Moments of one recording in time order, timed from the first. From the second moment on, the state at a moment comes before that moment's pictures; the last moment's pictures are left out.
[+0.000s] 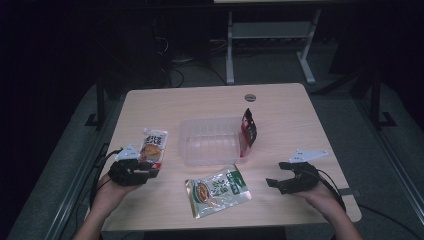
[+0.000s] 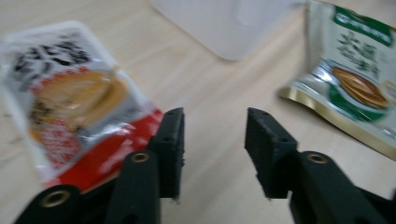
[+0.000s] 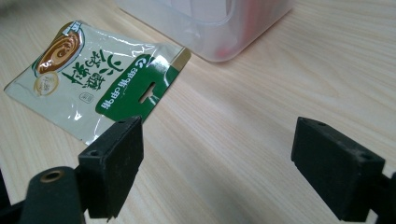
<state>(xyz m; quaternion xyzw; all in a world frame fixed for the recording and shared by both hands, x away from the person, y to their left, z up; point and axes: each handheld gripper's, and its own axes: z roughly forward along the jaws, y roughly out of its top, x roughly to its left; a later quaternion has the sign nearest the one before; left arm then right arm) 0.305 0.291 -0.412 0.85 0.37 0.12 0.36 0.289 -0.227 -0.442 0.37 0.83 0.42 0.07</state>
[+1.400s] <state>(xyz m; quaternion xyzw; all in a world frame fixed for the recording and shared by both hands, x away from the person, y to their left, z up) 0.443 0.315 -0.443 0.79 0.51 0.19 0.29 0.292 -0.229 -0.447 0.38 0.83 0.41 0.07</state>
